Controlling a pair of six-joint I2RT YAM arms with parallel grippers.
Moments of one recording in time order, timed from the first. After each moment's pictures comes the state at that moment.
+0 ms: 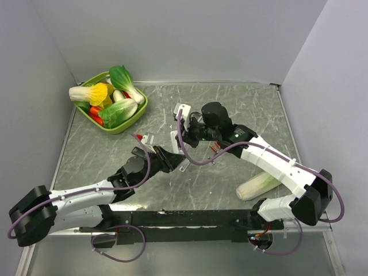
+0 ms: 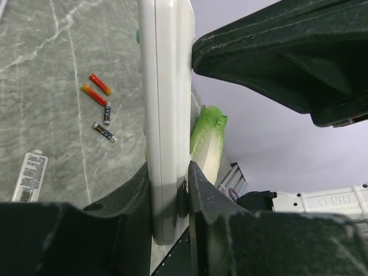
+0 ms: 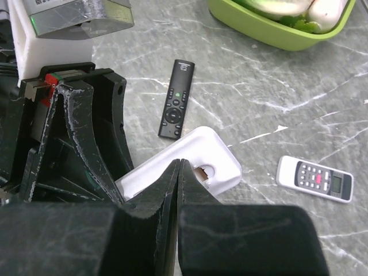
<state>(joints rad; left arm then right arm) -0.97 1.04 0.37 0.67 -0.13 -0.92 0.78 1.33 1.23 -0.37 -0.39 -0.28</state>
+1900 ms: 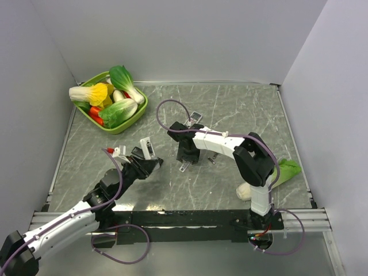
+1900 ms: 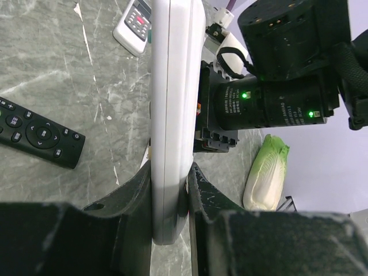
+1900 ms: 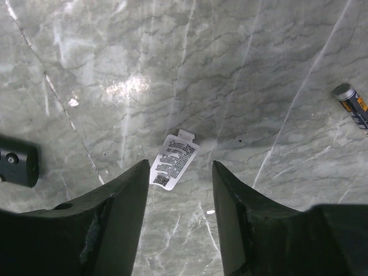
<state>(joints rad) -0.77 0.51 0.11 0.30 -0.21 -0.89 0.84 1.93 1.39 -0.83 0.23 1.00</state>
